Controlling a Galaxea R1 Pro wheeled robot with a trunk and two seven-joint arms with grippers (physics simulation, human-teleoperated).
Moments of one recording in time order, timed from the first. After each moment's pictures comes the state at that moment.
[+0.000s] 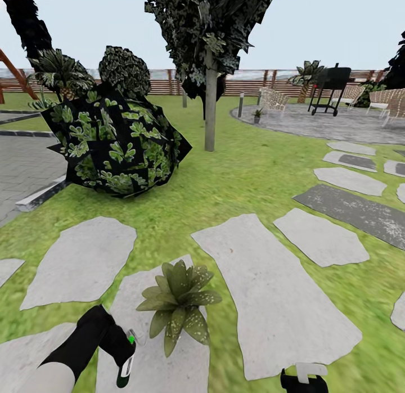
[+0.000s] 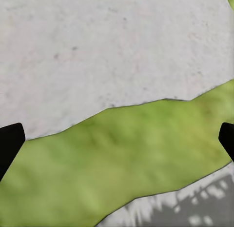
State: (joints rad) left arm -0.53 0.10 0.03 -0.73 -0.91 0.55 -1.07; right arm -0.45 -0.03 -0.38 -0.03 0.43 -0.39 -0.31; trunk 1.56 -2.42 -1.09
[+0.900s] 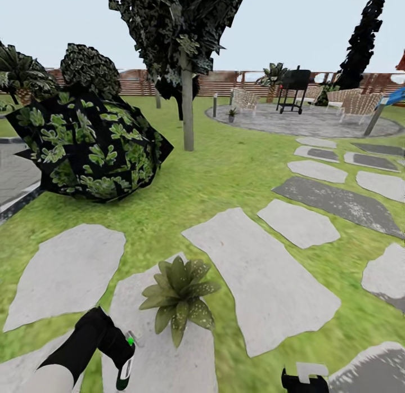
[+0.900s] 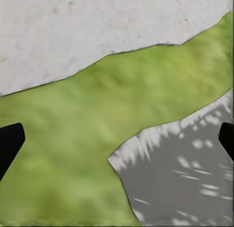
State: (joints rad) left arm -0.52 0.10 0.05 -0.73 -0.91 0.54 -1.06; right arm -0.45 -0.03 -0.38 -0.03 0.43 -0.39 -0.31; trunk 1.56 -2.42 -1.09
